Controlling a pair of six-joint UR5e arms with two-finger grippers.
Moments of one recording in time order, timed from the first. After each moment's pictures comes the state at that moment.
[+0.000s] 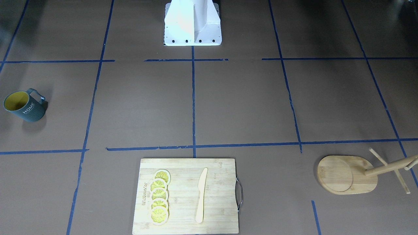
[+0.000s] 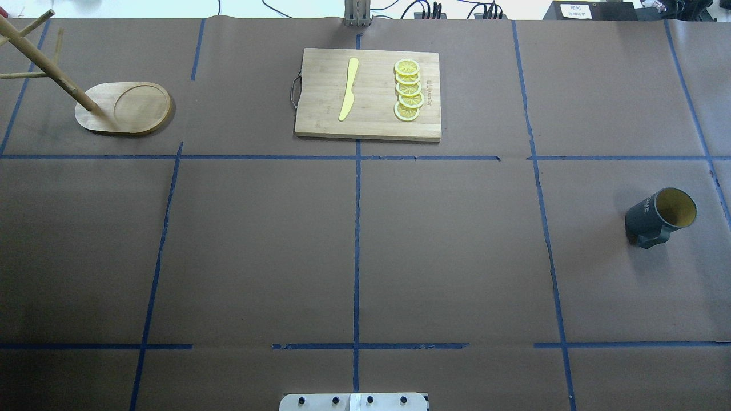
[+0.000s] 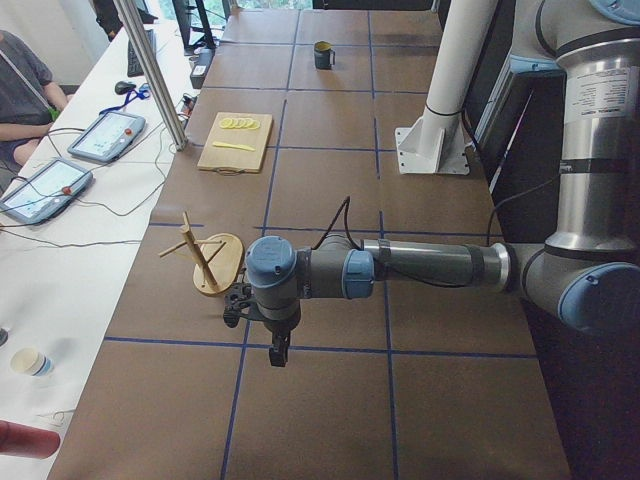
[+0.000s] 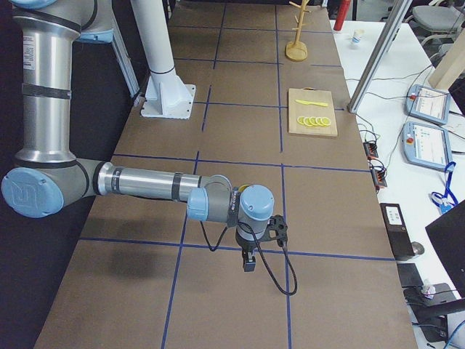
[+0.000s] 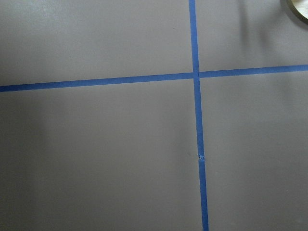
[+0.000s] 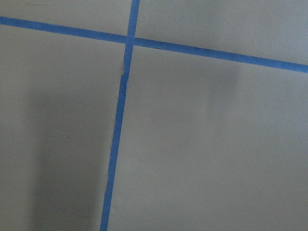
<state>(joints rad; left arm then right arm) -1.61 -1.52 -1.67 -1.51 -2.33 0.10 1.56 -1.67 1.61 -1.56 2.28 -0.17</state>
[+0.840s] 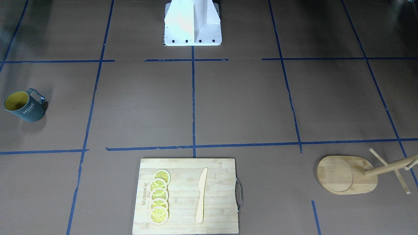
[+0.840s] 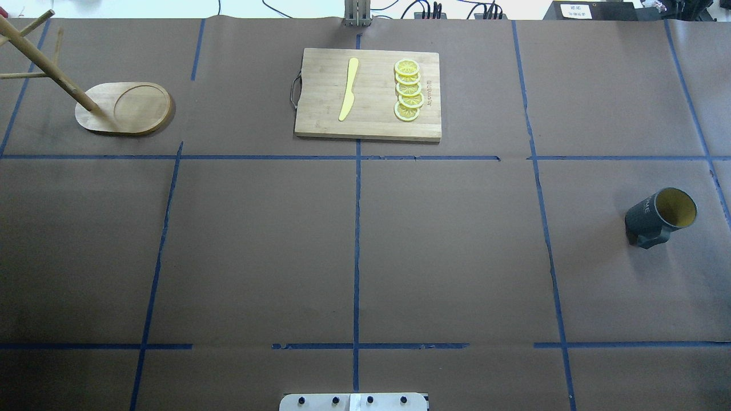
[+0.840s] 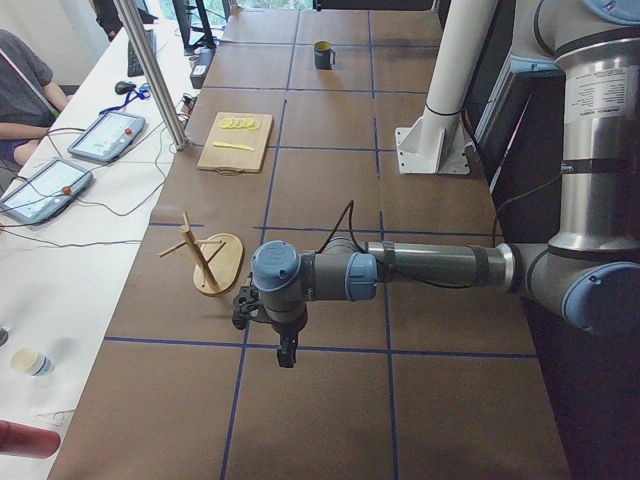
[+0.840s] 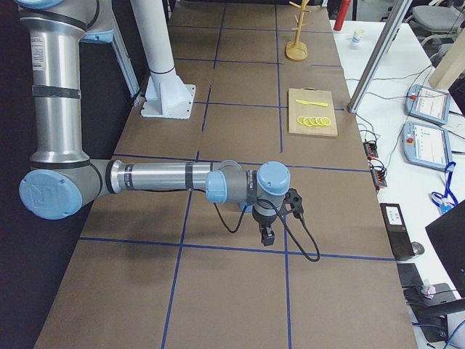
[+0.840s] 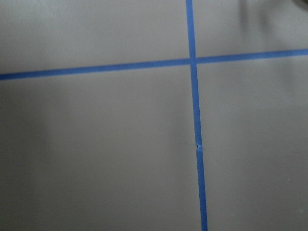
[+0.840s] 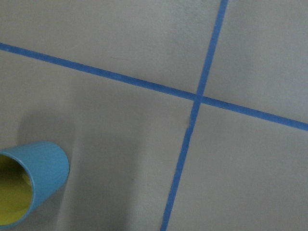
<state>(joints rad) -1.58 -1.48 -1.69 -1.51 -2.33 0.10 1.49 -1.58 1.65 -1.56 2.36 -0.16</state>
